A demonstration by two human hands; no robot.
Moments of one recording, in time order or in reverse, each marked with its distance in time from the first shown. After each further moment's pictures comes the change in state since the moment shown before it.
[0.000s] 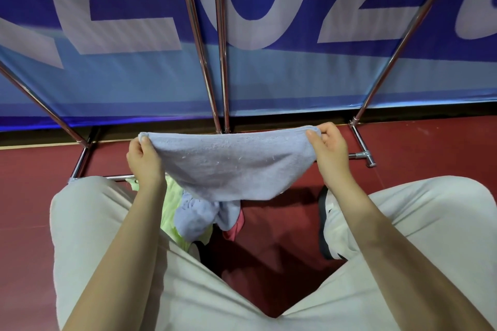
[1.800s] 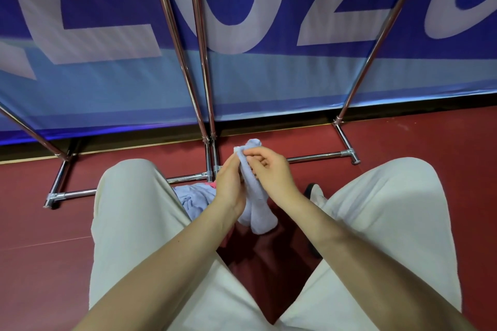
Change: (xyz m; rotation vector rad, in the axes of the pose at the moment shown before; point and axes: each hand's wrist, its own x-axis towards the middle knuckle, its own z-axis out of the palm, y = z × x) left_hand -0.147 0.026 0.083 -0.372 -0.799 -0.500; right_hand -0.036 0.000 0.062 -0.034 -0.241 0.106
